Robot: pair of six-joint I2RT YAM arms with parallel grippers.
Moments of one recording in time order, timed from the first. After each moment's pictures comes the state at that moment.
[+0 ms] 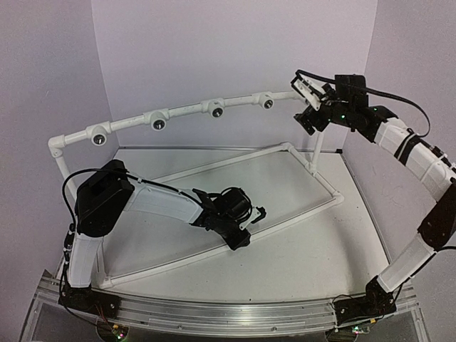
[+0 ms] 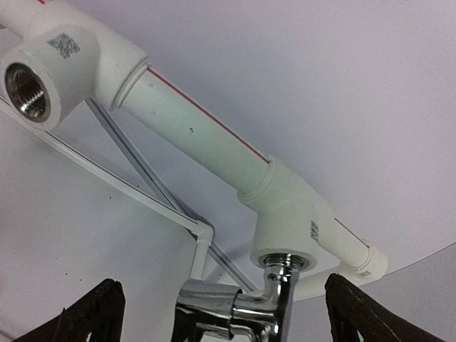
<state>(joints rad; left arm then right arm) -1.08 2.16 1.45 -0.31 0.07 -0.07 0.42 1.56 1.63 -0.39 0.09 -0.71</state>
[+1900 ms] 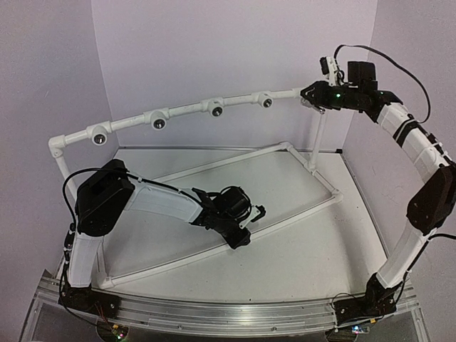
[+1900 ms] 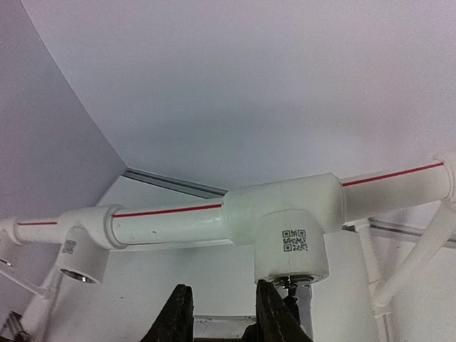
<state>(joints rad) -1.07 2.16 1.45 -0.30 0.08 -0.08 0.25 1.71 1.90 -0.50 -0.33 0.20</state>
